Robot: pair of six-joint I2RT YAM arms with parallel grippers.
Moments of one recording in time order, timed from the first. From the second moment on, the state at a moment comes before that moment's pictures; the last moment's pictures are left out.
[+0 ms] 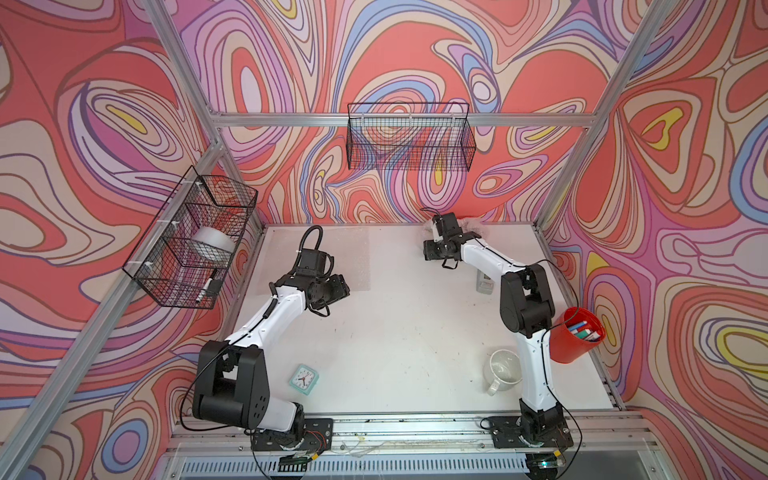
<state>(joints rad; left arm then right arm) -0.18 1.45 1.03 -0.57 0.20 -0.58 0.34 2.19 1.80 -0.51 0.04 0.18</state>
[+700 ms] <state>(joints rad) -0.29 1.94 1.43 -0.60 -0.02 -0.38 0.43 1.40 1.27 -1.10 0.05 0.44</state>
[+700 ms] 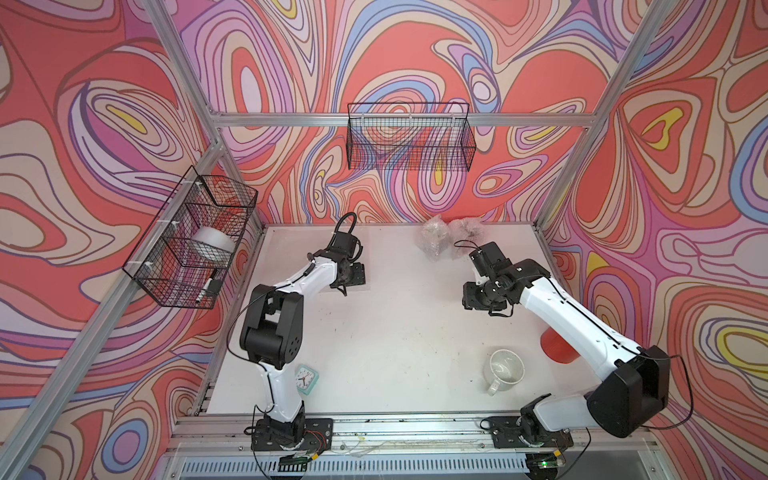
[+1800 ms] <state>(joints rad) -0.41 2.17 1.63 -0.74 -0.08 -0.34 0.43 1.25 1.22 -1.17 0.10 0.52</state>
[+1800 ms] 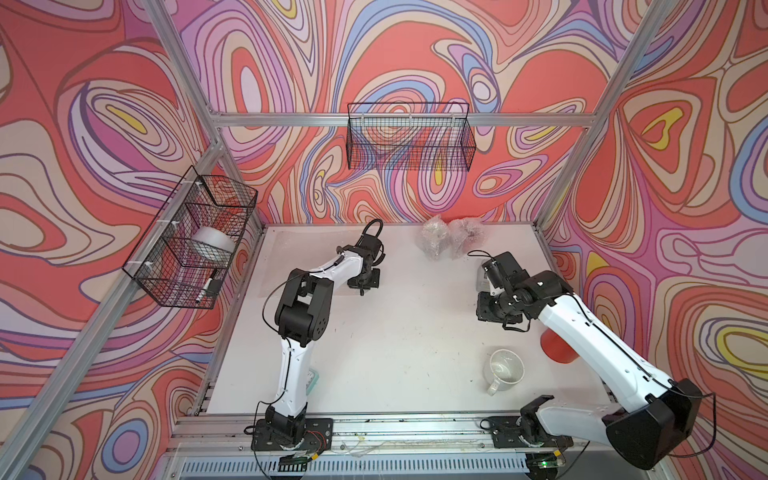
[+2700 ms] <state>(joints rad) -0.95 1.84 1.40 -0.63 0.05 -0.82 0.67 1.13 1.16 -1.47 0.16 0.98</state>
